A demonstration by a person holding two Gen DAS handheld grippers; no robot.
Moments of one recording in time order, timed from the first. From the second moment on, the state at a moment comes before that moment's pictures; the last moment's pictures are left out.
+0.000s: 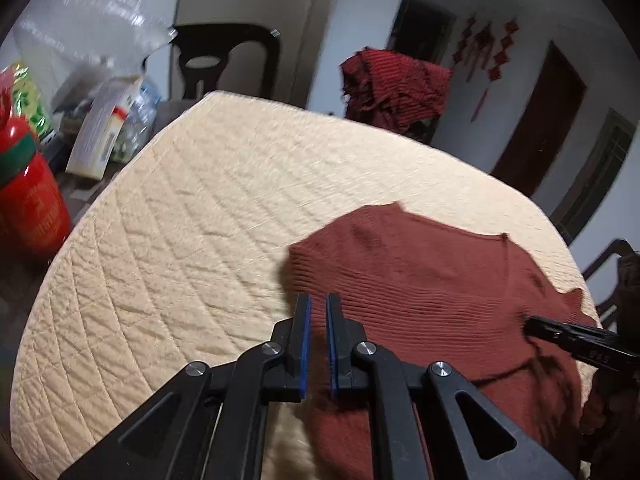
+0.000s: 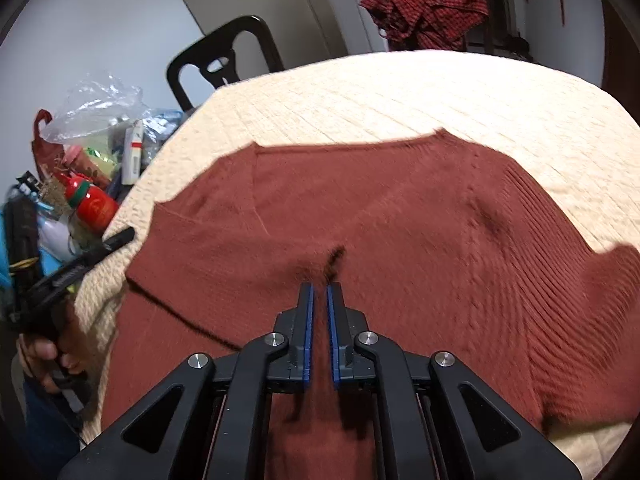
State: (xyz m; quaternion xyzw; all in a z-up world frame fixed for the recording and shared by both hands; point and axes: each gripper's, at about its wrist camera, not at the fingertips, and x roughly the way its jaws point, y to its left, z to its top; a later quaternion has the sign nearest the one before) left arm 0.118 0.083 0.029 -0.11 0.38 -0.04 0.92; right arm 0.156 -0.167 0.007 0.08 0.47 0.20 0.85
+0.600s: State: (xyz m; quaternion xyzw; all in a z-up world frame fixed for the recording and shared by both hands) left arm 0.064 0.030 0.032 -0.06 0.41 -0.07 0.91; right arm 0.066 -0.227 0.015 0.12 0.44 0.16 0.88
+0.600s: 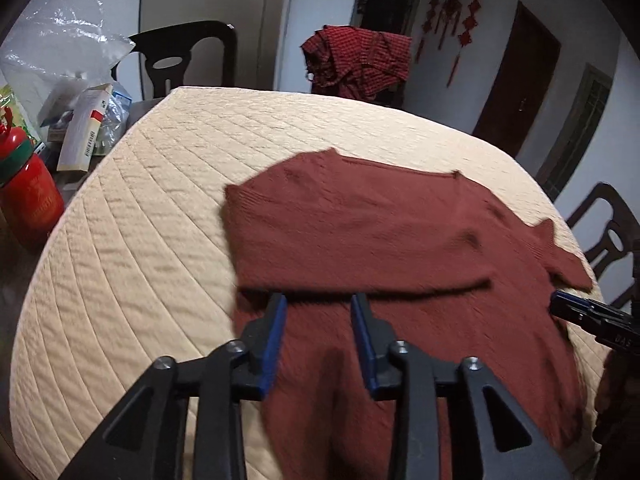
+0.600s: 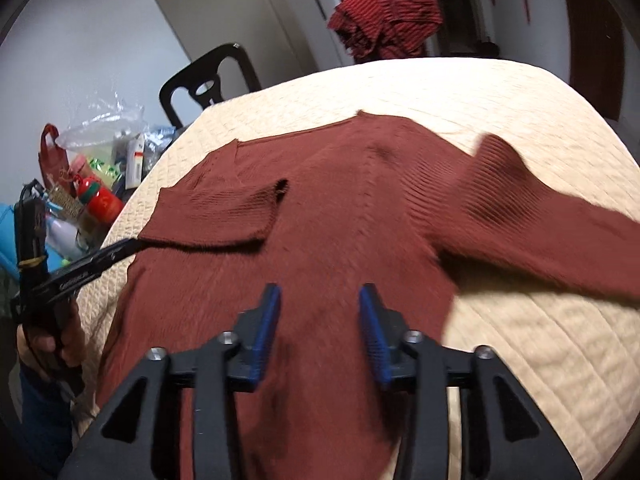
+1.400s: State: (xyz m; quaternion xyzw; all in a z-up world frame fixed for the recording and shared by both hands) left arm 0.049 -0.036 0.029 -0.03 0.41 -0.10 0.90; right arm 0.035 -0.331 0.002 0.24 0.42 0.03 0.88
